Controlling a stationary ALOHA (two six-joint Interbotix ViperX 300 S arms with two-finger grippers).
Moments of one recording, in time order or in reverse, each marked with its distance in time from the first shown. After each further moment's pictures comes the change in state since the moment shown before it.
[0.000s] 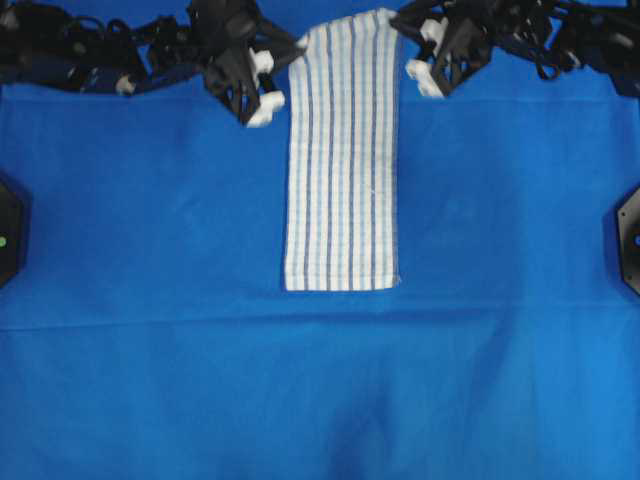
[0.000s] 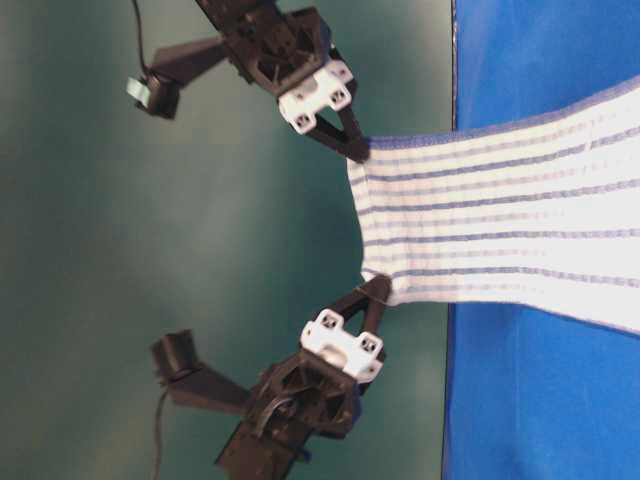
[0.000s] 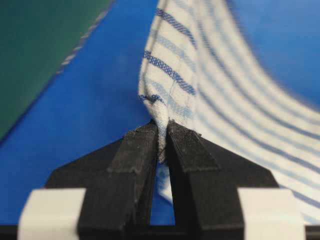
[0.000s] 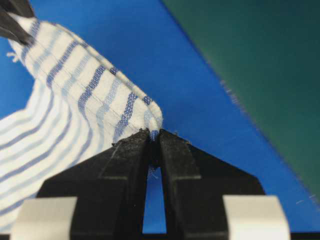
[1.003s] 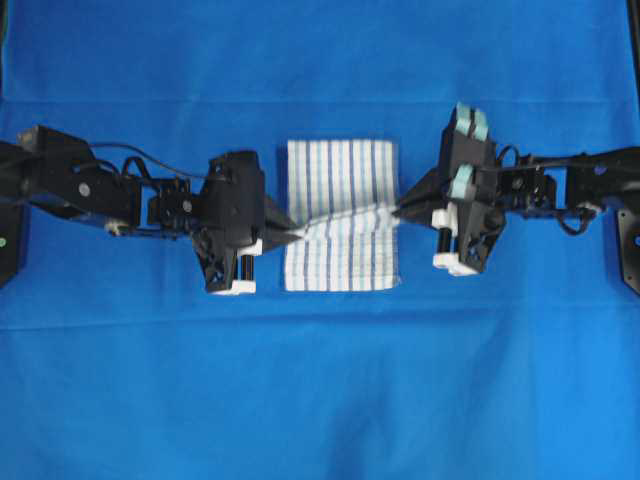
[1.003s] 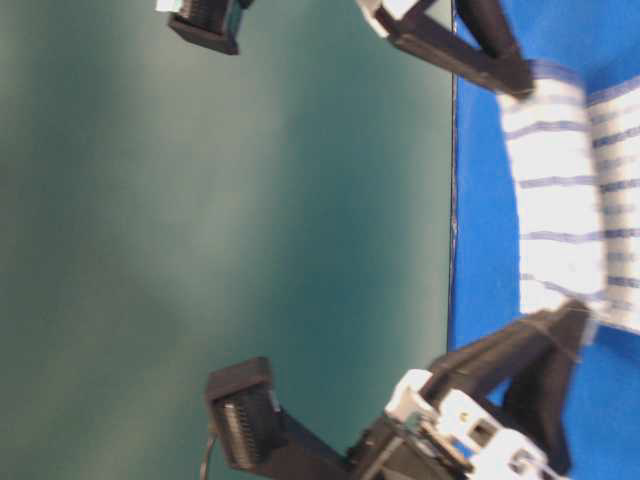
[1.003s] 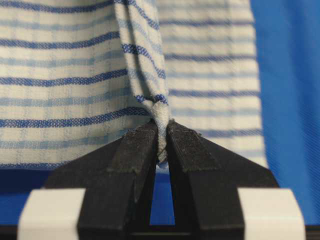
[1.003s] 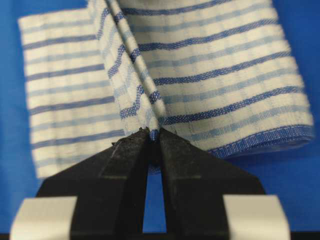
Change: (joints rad) left arm -0.422 0.054 0.123 0.000 0.005 -0.006; right arm 0.472 -0.014 0.210 0.153 -0.057 0.015
